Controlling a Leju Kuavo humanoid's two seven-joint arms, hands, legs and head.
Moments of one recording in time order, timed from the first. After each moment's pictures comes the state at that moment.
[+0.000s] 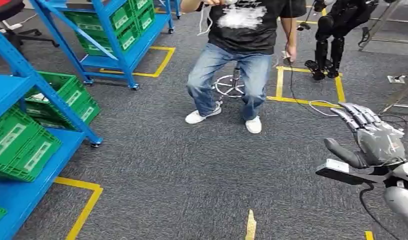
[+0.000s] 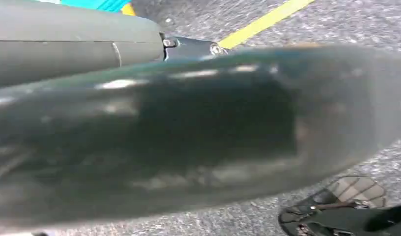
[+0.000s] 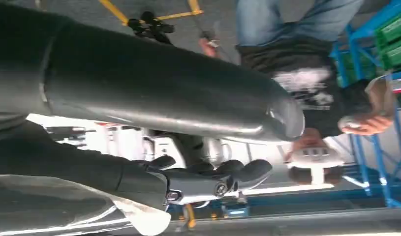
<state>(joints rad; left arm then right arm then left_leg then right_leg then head) -0.06 -0.08 0.85 -0.21 -1.35 0.09 -0.29 -0.16 -0.58 0.29 -1.64 0.82 -0.21 -0.24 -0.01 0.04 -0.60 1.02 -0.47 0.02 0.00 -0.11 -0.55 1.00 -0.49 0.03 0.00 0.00</state>
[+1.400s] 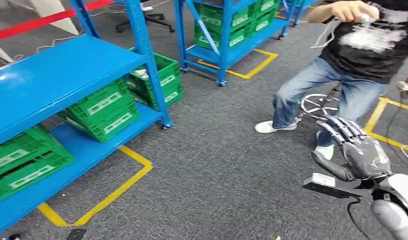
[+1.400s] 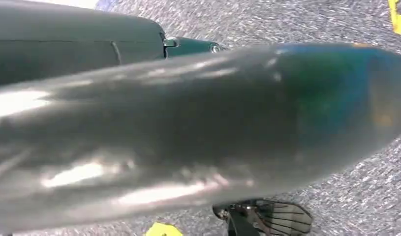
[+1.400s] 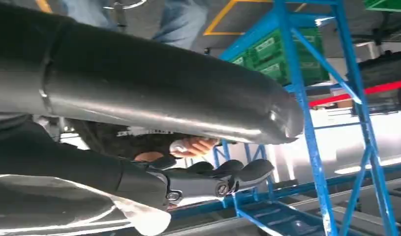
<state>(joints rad) -0.09 -0.05 1.23 -0.21 -1.00 0.04 -0.21 -0.09 -0.52 0.31 -1.67 0.90 -0.22 -0.23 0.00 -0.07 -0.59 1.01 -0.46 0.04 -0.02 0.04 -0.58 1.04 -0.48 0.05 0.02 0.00</state>
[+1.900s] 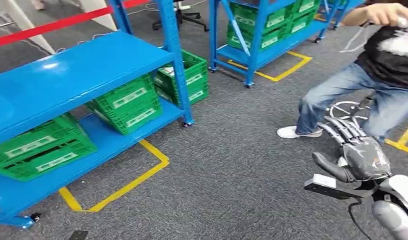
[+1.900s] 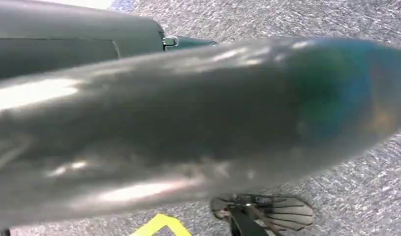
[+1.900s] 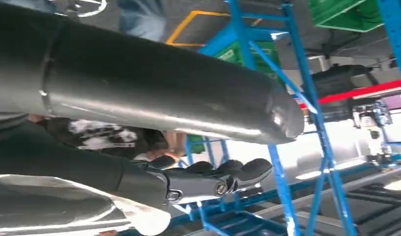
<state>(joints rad) -0.09 -0.04 1.23 -0.21 -1.02 0.04 -0.22 -0.06 -0.52 0.29 -1.67 0.87 -0.22 -0.25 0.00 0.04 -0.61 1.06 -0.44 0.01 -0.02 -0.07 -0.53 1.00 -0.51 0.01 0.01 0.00</state>
